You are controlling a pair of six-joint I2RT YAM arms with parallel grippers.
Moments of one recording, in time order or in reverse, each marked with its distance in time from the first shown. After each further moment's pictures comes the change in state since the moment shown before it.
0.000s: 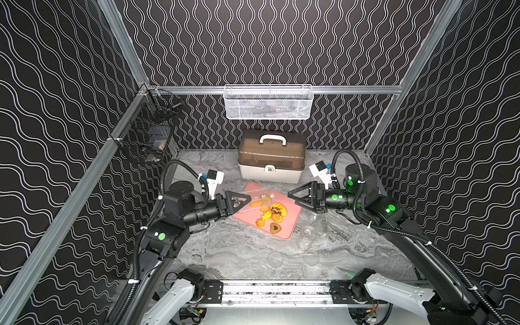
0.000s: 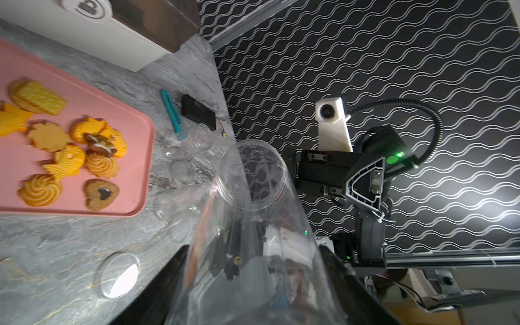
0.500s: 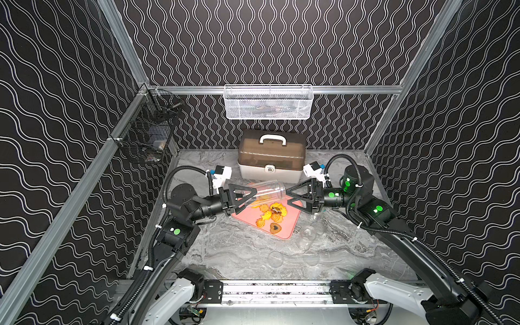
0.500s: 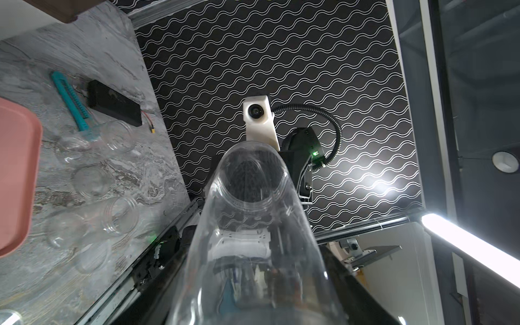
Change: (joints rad) left arm -0.026 0.030 -0.163 0.579 0.127 -0.395; right arm -0.006 0.023 -0.130 0.354 -0.169 0.233
